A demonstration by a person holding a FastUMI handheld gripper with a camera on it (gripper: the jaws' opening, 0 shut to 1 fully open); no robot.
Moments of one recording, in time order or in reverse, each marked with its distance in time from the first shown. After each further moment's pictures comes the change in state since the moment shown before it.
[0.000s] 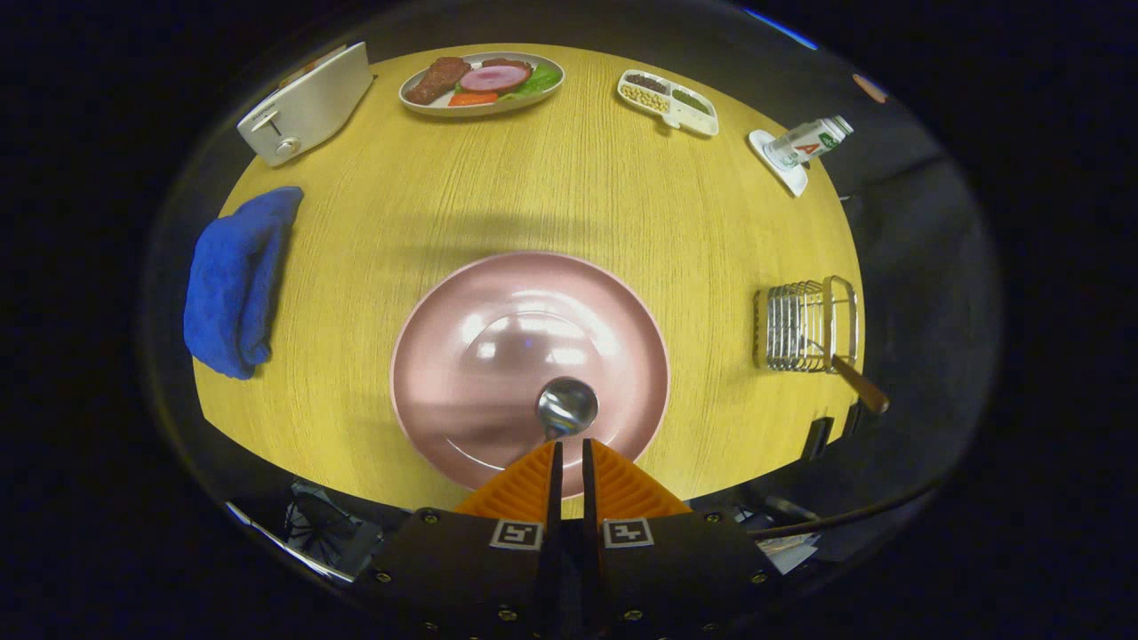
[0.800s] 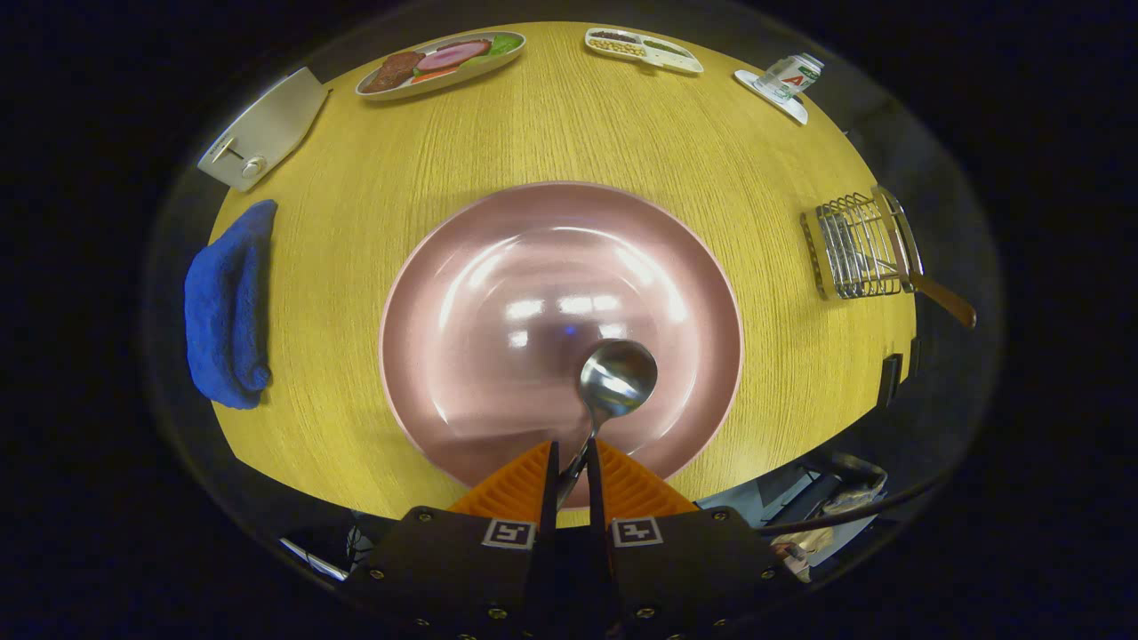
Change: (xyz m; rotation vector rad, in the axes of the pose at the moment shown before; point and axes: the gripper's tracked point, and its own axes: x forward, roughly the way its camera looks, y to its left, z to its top) arm 0.034 0.027 -0.018 0.174 0.046 0.096
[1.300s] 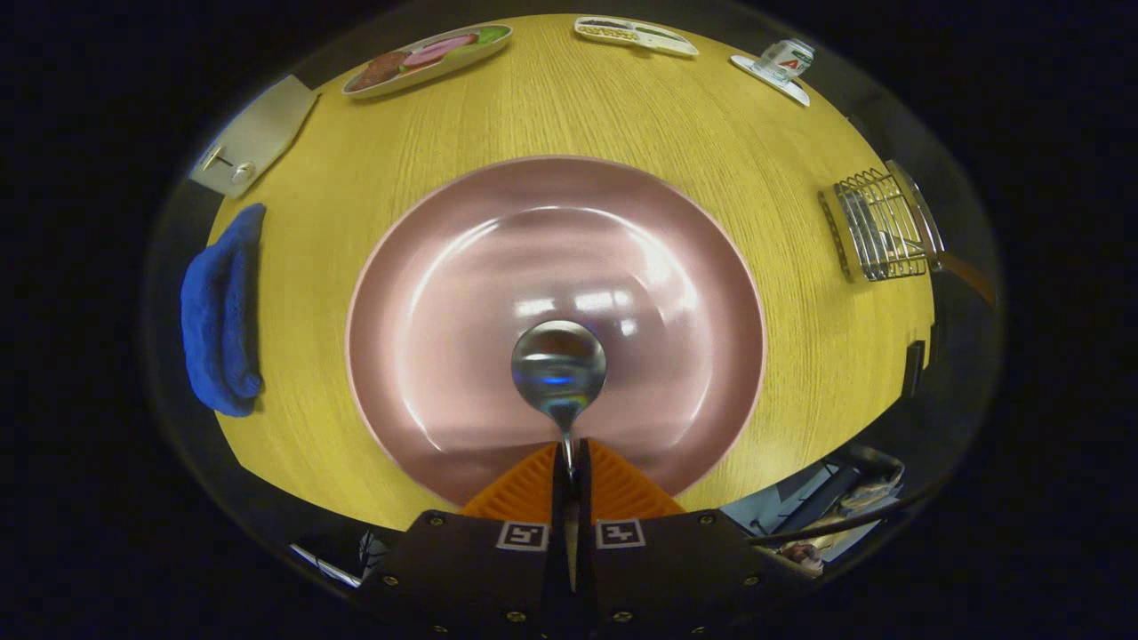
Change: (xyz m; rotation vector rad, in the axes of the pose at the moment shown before) arm 0.024 0.015 -0.003 0.002 0.001 0.089
